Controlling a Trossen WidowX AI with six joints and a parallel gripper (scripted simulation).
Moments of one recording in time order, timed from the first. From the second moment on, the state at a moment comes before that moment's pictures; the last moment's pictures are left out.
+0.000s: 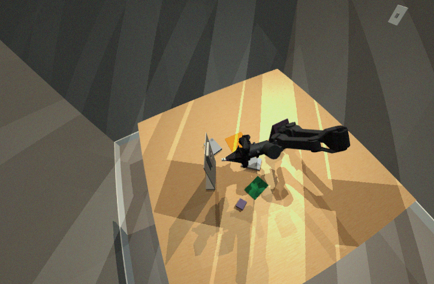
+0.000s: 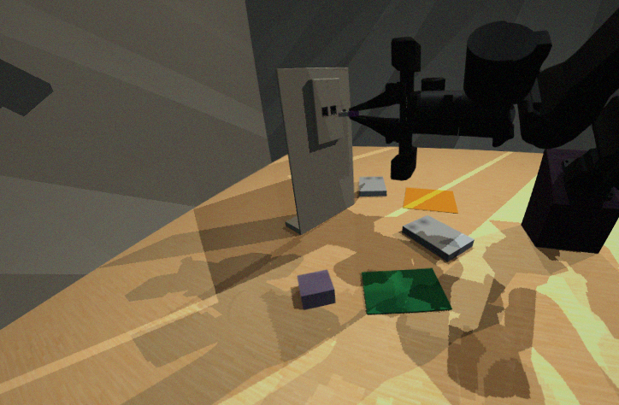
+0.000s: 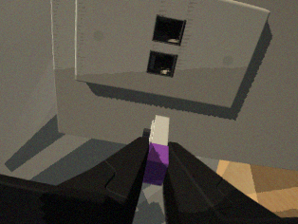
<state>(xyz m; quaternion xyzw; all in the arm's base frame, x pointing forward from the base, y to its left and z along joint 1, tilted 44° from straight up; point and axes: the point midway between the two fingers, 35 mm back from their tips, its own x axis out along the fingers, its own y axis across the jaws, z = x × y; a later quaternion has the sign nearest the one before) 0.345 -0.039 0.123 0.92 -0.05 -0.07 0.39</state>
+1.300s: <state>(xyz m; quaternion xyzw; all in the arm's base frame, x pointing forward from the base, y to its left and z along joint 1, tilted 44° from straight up) 0.320 -0.076 0.161 0.92 -0.05 -0.08 0.39</state>
